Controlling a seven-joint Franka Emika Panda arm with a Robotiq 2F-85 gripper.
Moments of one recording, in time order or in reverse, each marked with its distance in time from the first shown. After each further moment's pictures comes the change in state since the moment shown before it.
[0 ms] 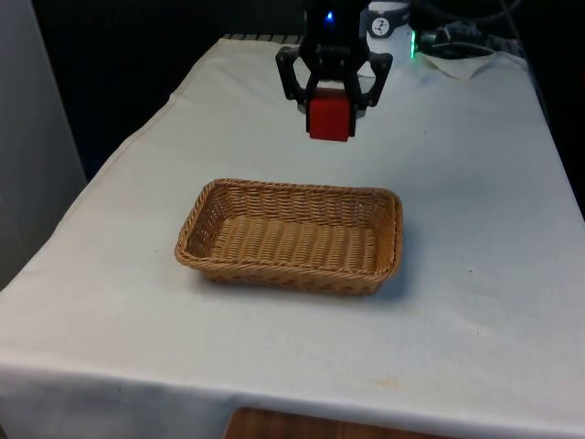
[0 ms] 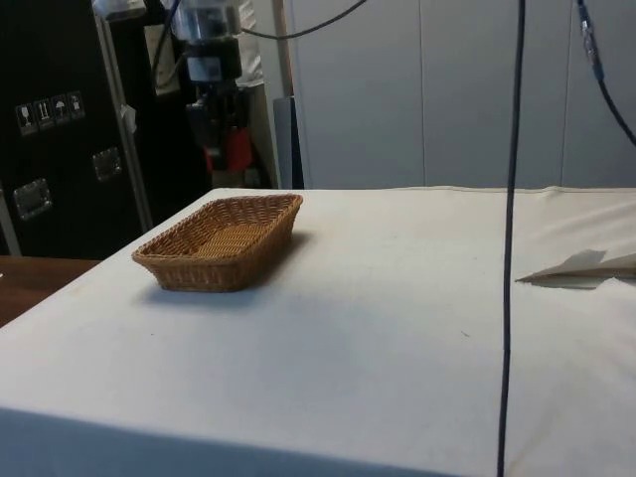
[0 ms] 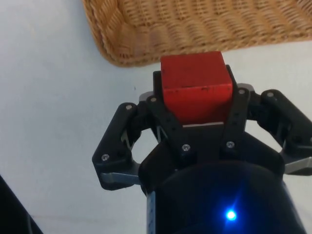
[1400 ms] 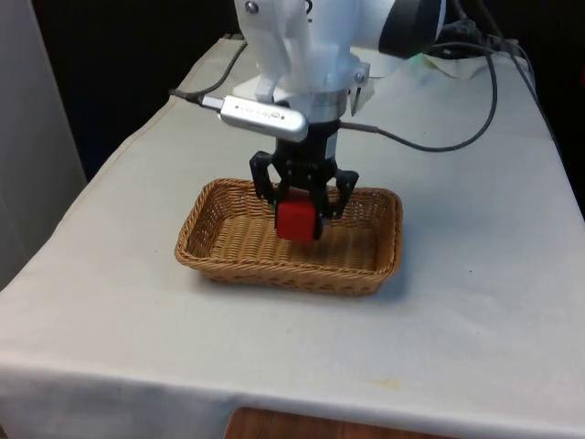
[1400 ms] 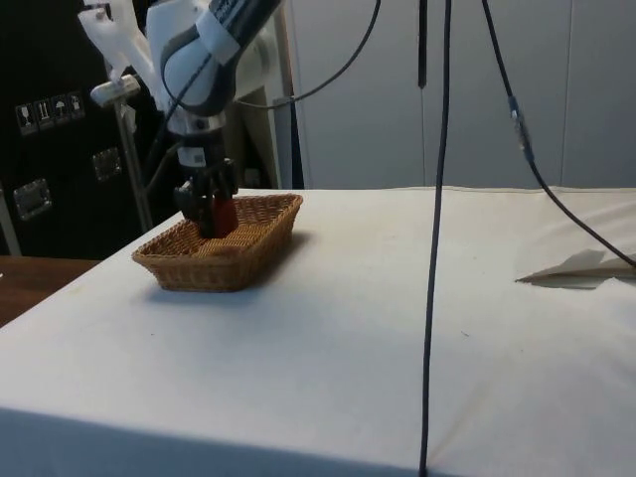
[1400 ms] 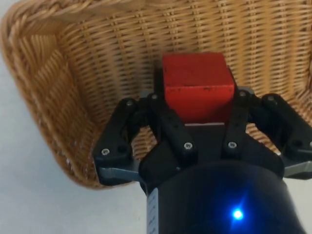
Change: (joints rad) arm -0.019 0.353 -0.035 0.220 0.041 0.147 0.067
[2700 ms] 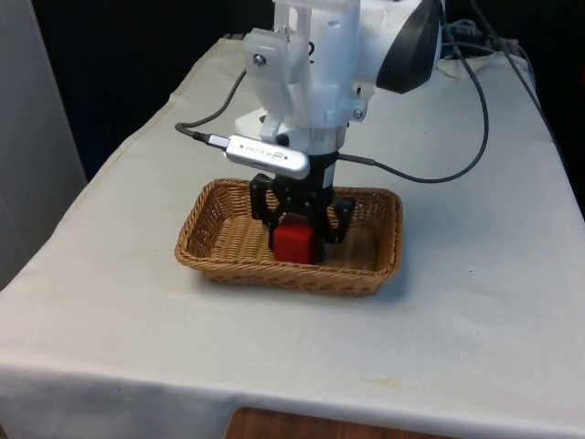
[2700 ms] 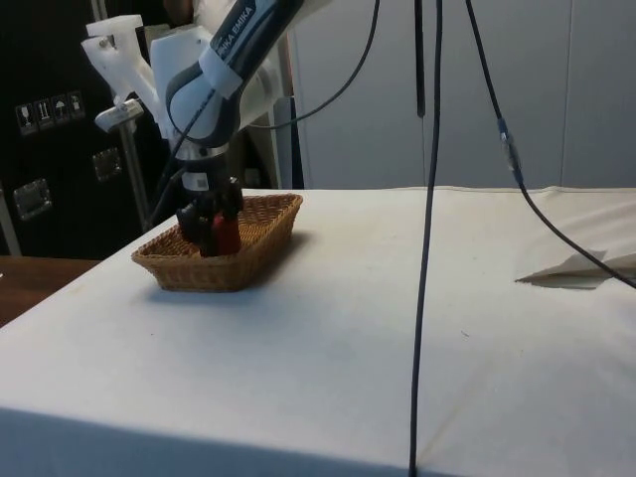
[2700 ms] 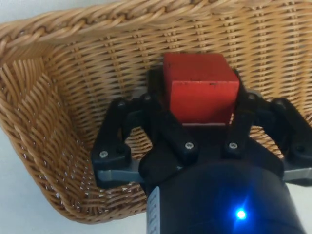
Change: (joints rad) arm 0.000 0.080 -0.002 0.027 0.001 0.053 0.035
